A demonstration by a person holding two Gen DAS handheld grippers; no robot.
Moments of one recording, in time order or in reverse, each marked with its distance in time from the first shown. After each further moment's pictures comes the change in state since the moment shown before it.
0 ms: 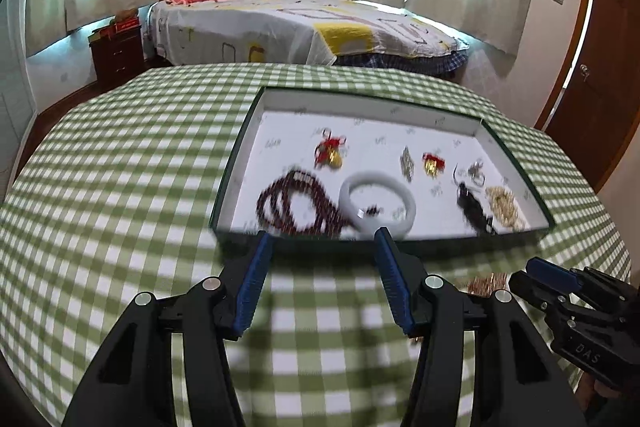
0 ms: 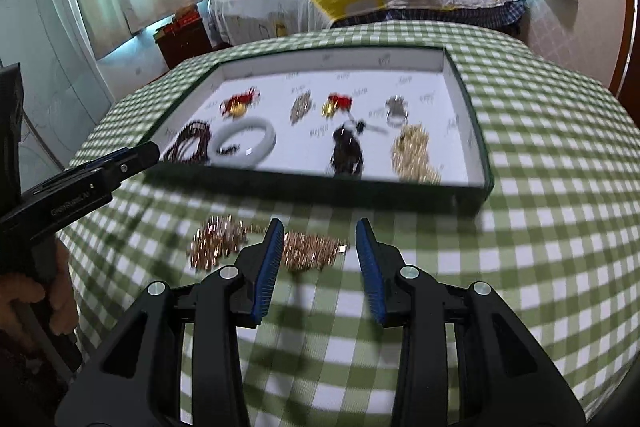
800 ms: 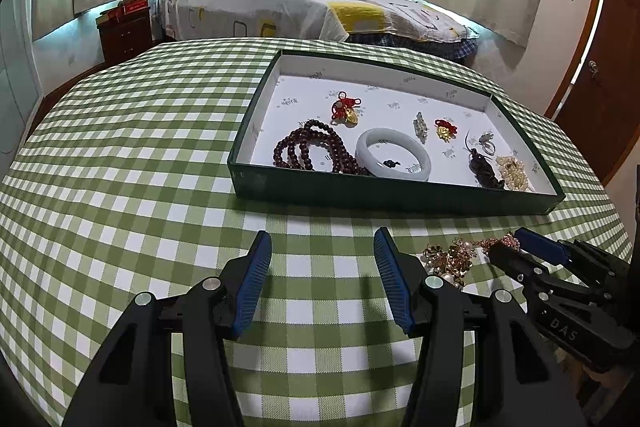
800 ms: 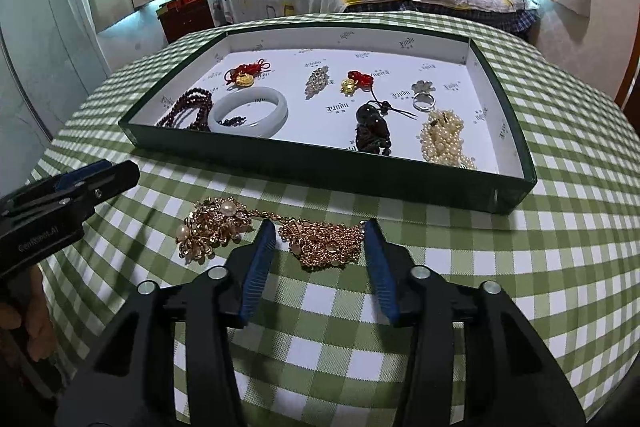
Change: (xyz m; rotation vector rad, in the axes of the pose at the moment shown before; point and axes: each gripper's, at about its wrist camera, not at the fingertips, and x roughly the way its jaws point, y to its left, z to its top) left arm 0.001 0.008 -0.026 -0.023 0.048 0.016; right arm 0.024 0.019 -0.004 -0.095 0.026 -0.054
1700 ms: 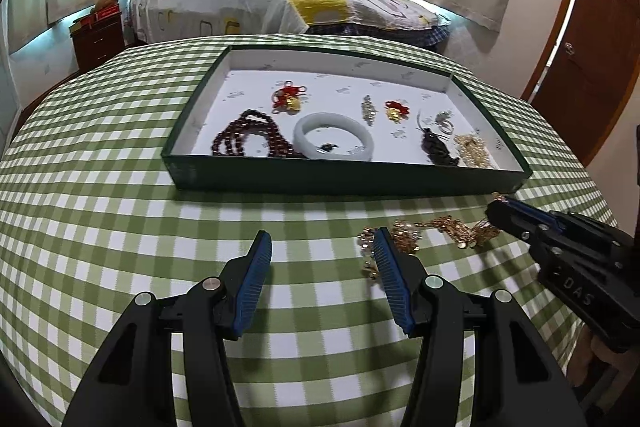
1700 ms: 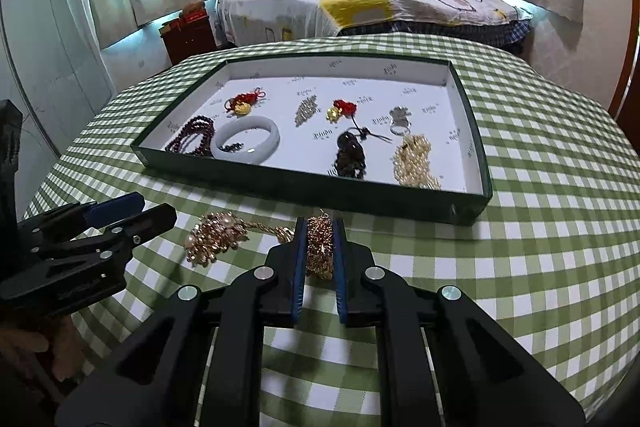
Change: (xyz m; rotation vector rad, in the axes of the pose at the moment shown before) left arm -0.002 -0.037 -0.008 0.066 0.022 -0.082; right arm -0.028 -0.021 0.002 0.042 -0.056 0.031
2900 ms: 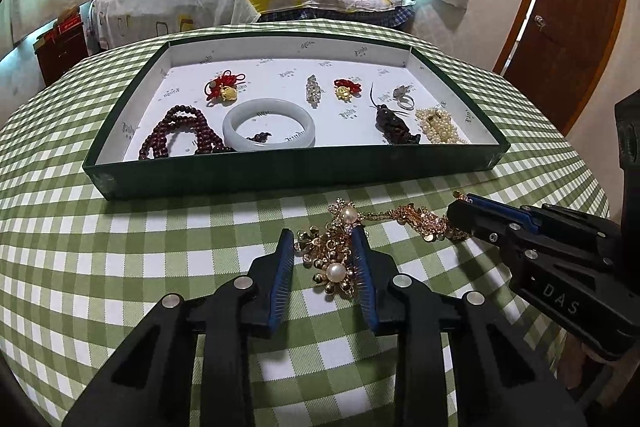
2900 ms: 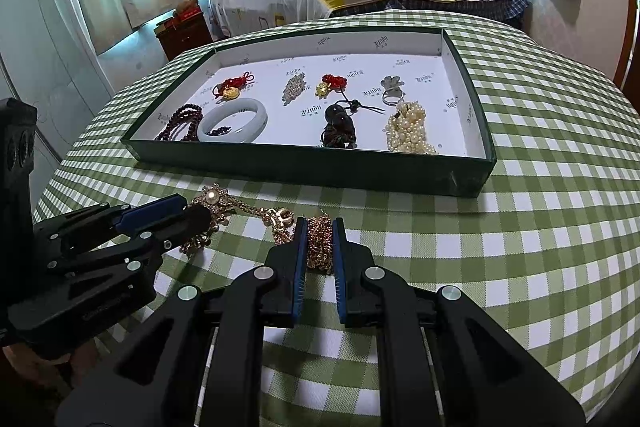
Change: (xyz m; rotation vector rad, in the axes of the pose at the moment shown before) left arm 0.024 -0.026 -0.001 0.090 0.039 -0.085; right arm 0.012 -0.011 -0.008 0.053 0.036 0.028
